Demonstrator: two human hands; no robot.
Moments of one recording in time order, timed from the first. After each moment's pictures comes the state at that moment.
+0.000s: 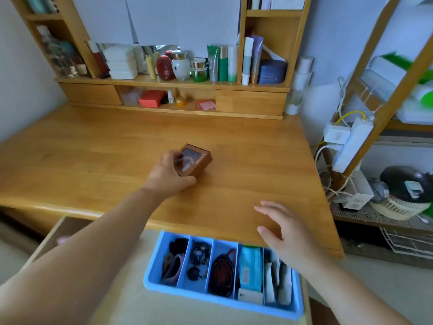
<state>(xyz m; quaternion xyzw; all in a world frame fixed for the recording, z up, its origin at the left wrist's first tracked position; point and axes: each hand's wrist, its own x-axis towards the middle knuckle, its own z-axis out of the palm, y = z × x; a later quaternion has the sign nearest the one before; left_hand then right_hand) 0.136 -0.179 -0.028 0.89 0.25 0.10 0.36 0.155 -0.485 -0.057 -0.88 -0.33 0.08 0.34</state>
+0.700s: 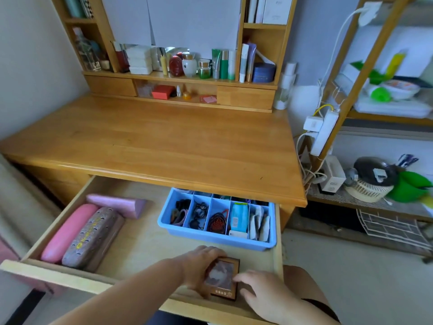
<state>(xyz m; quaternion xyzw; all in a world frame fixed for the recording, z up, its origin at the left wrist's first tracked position) -0.055 -0.330 -0.135 0.94 -0.05 -0.26 0.20 -0.006 -0.546 -0.134 -0.86 -0.41 0.27 0.16</state>
